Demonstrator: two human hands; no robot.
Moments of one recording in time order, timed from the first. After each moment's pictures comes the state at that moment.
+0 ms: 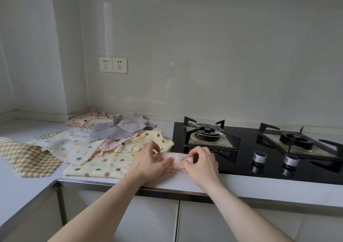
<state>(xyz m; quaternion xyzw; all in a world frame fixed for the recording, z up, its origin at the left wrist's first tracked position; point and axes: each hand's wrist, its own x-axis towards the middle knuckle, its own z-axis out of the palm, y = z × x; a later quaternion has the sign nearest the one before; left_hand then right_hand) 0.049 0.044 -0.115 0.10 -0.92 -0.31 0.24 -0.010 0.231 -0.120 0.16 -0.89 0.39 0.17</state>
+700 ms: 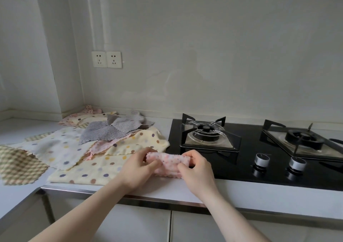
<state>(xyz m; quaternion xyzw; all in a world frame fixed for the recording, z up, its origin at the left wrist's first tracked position) 0.056 0.046 -0.105 0.06 -0.88 -0.44 0.19 -0.008 0.242 -0.115 0.19 -0.83 0.52 0.08</state>
